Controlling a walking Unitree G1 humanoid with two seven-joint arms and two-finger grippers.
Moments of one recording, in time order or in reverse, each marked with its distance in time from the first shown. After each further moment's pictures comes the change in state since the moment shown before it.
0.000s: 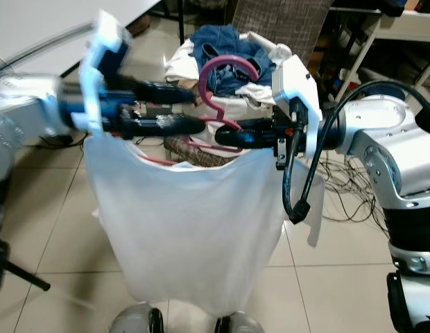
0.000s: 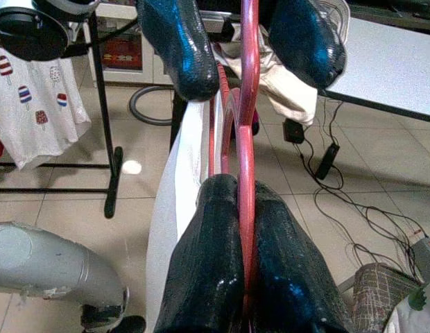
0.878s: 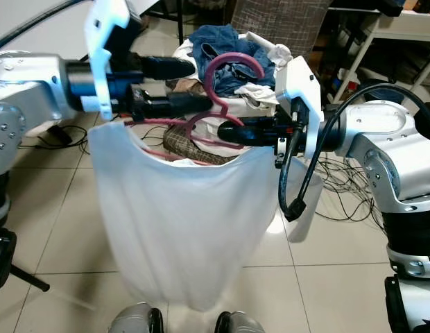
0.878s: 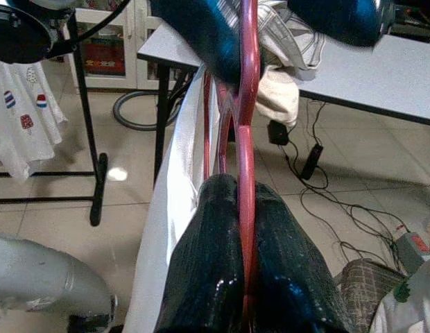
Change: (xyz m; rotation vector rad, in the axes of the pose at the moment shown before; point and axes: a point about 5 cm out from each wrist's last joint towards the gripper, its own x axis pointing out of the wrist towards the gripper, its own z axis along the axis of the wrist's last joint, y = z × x) left arm 0.016 -0.002 0.017 0.118 0.007 0.093; right arm 0.000 0.000 -0.005 0.008 -0.015 -0.044
